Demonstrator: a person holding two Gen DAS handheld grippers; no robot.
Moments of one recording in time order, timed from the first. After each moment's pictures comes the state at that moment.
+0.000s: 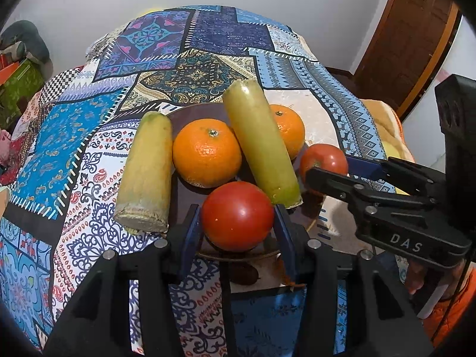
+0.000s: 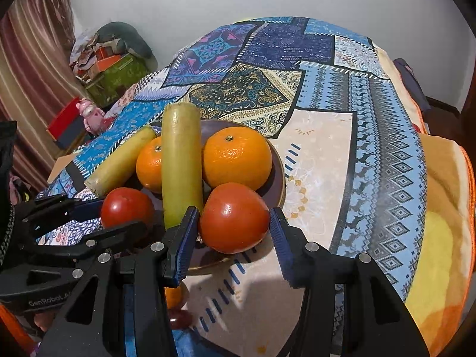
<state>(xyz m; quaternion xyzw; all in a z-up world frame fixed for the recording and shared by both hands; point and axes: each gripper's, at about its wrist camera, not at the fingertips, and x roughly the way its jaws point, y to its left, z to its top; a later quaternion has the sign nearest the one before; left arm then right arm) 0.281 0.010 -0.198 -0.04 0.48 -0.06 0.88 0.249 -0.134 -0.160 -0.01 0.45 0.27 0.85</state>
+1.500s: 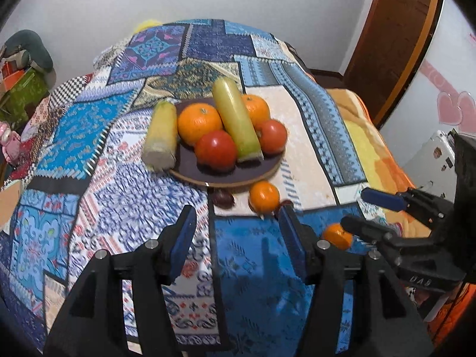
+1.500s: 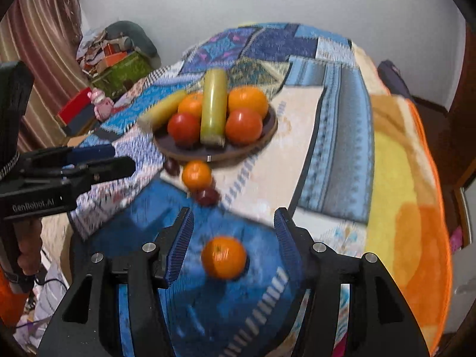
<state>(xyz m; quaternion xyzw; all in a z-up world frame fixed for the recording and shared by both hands) 0.185 -0.001 -0.161 -0.03 0.46 -0.08 0.88 0.139 -0.170 -0.148 -0.01 0.44 0.25 0.86</state>
